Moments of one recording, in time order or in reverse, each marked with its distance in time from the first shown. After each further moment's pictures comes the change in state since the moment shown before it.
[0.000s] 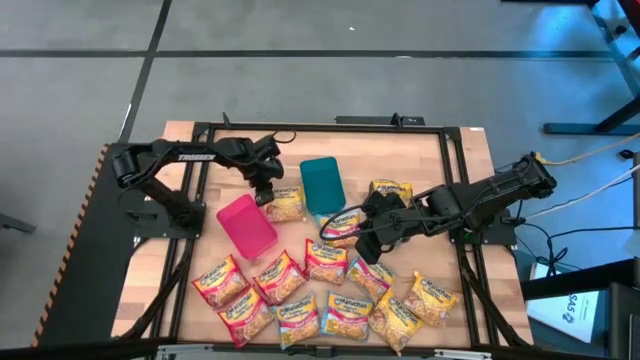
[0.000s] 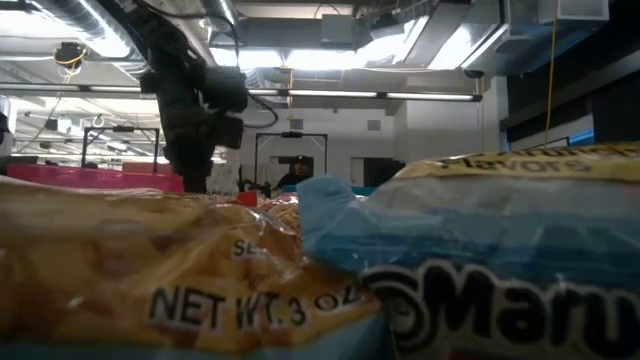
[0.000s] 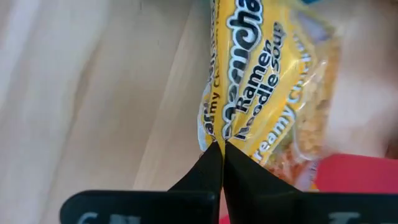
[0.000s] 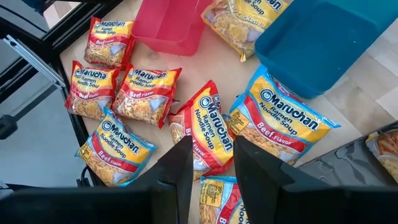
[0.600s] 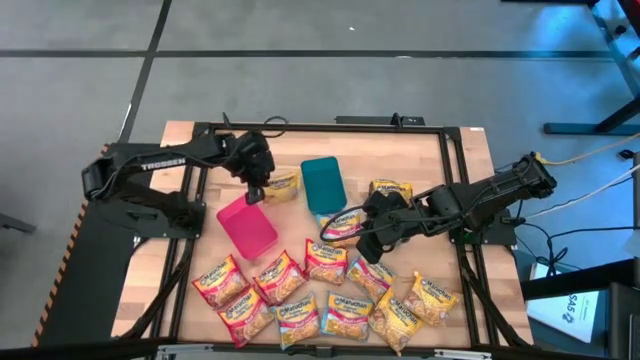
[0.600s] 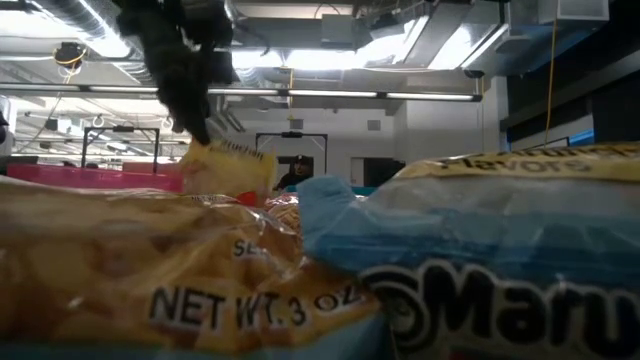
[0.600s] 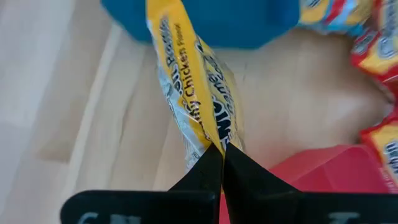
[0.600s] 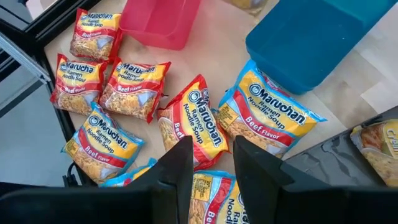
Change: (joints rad) left arm -0.096 -0.252 0.111 -0.172 -0.140 0.015; right arm 0.000 0.000 0.000 -0.044 0.013 -0.001
